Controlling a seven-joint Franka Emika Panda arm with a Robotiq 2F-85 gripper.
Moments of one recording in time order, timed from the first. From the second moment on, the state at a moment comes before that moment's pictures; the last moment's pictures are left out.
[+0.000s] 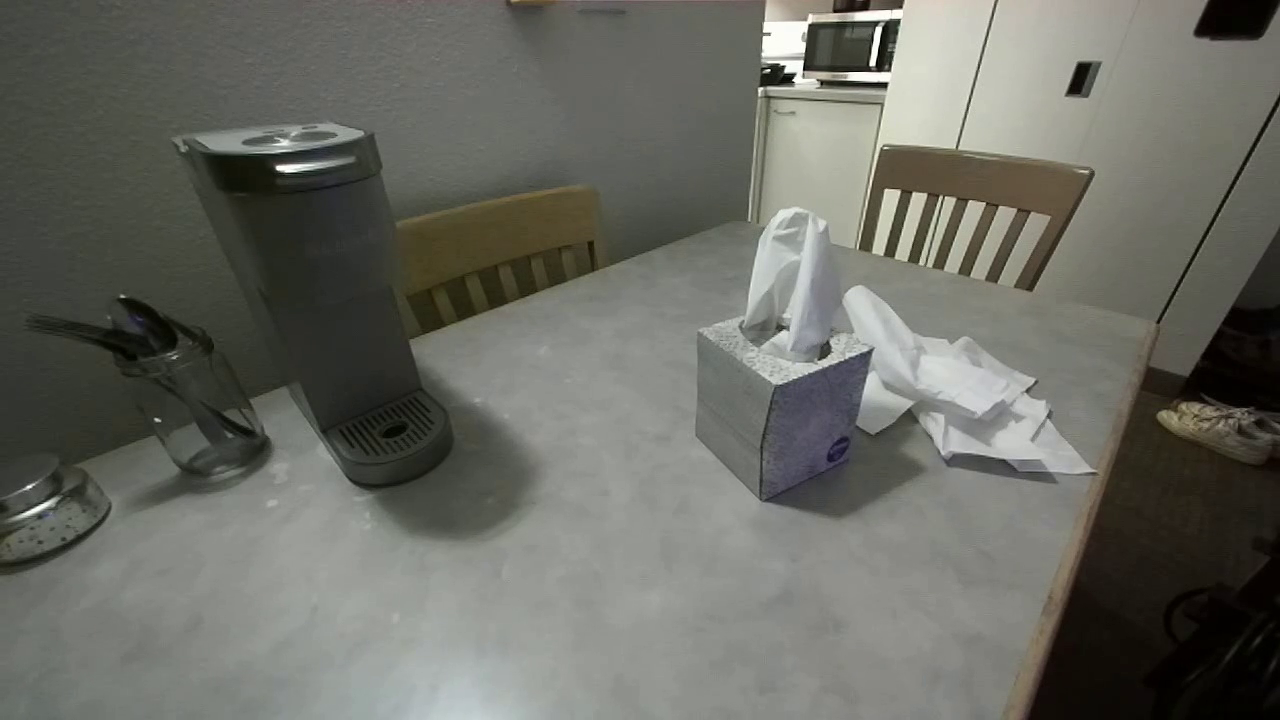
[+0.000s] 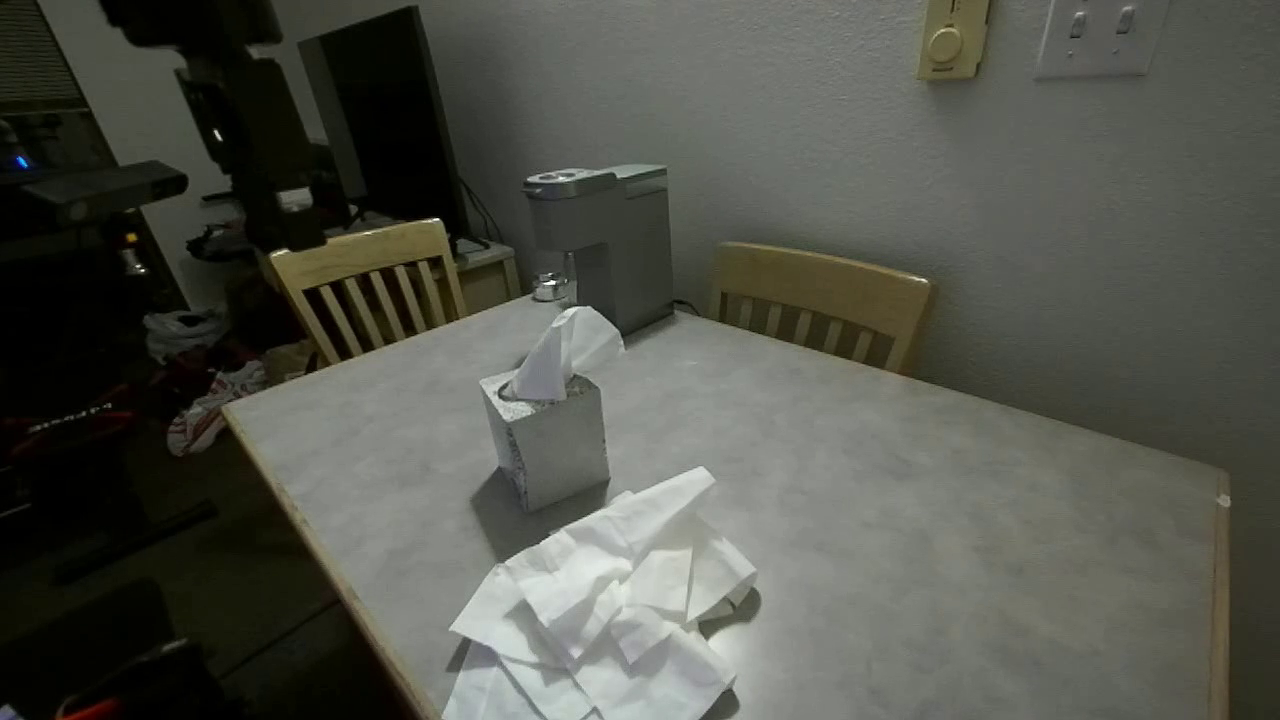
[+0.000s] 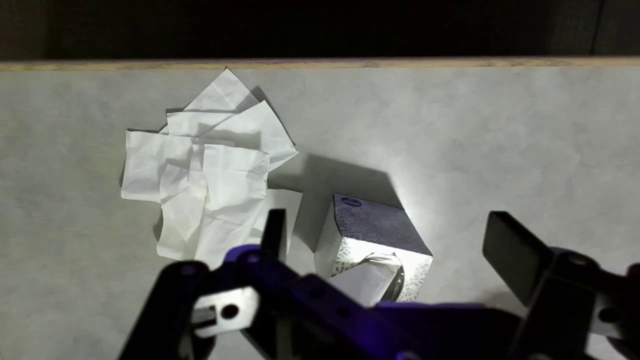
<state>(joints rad) 0.00 -0.60 0.00 -2.50 0.02 1.94 -0.02</state>
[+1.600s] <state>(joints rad) 0.04 -0.33 0.00 -2.42 0.02 2.17 -0.09</state>
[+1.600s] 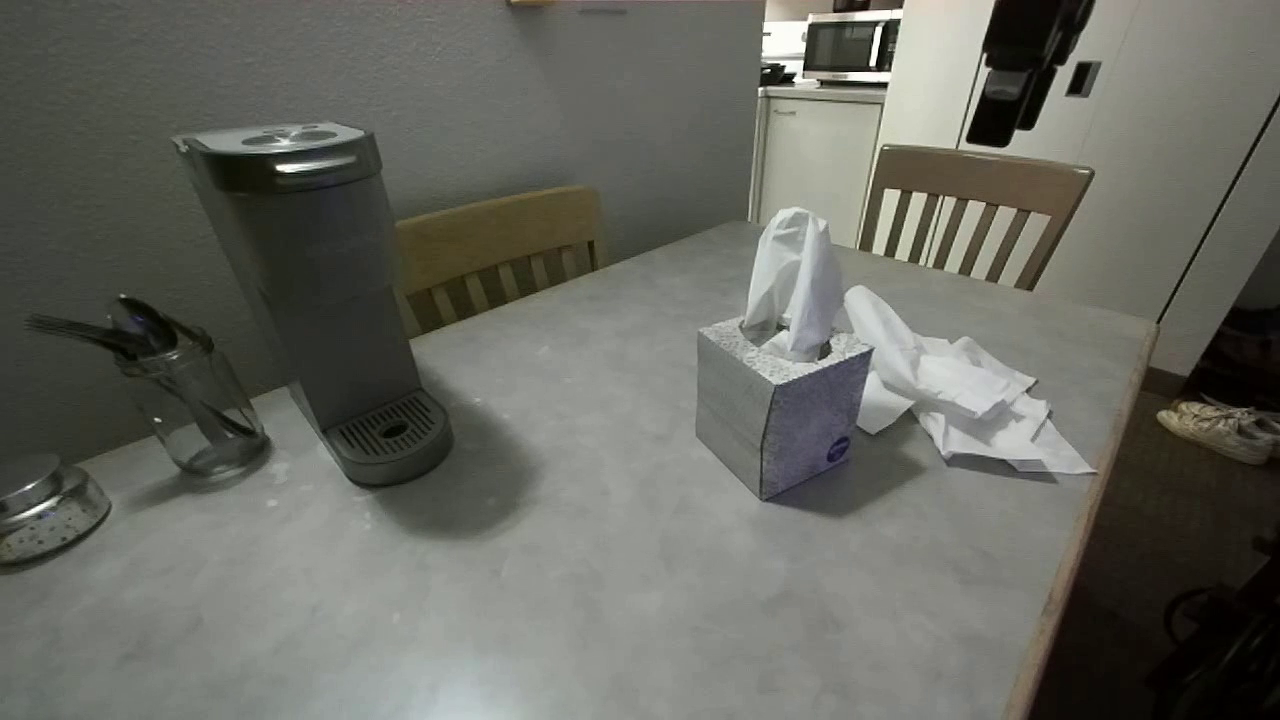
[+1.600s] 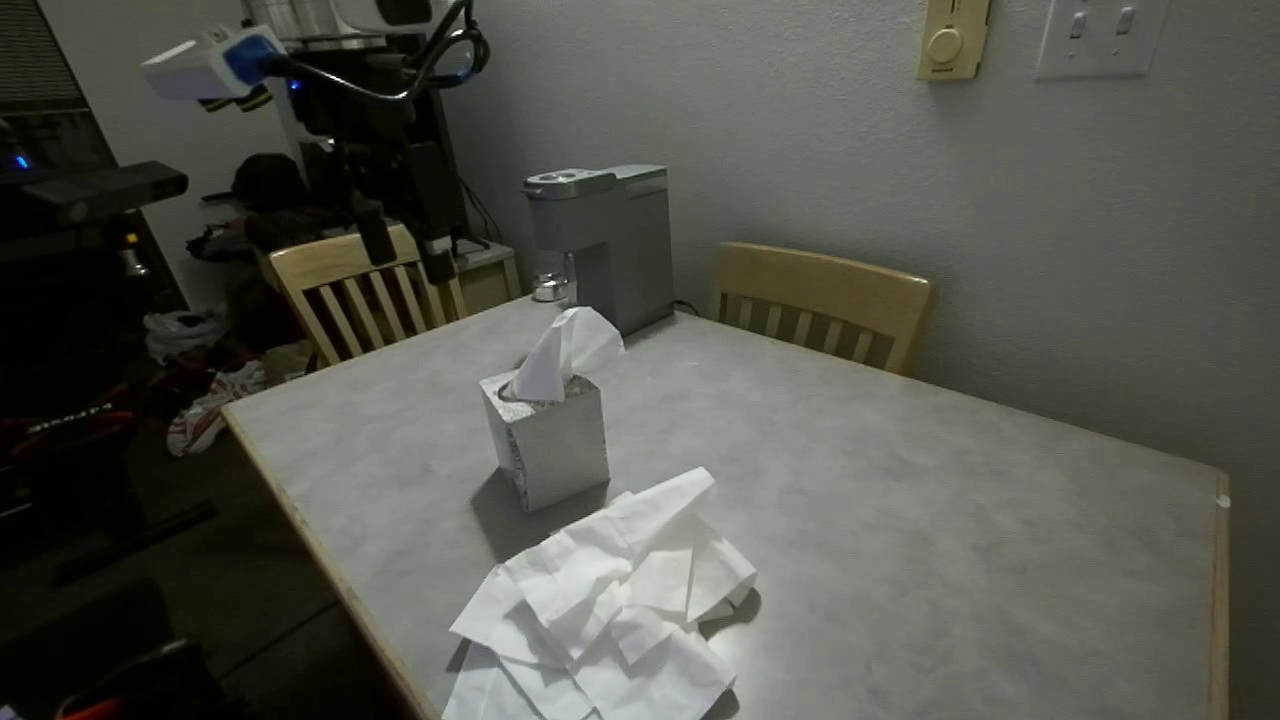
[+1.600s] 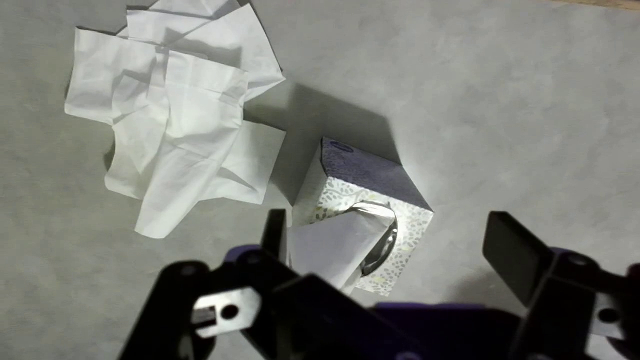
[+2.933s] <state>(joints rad) 0.05 0.04 0.05 -2.03 -0.19 2.27 0.10</state>
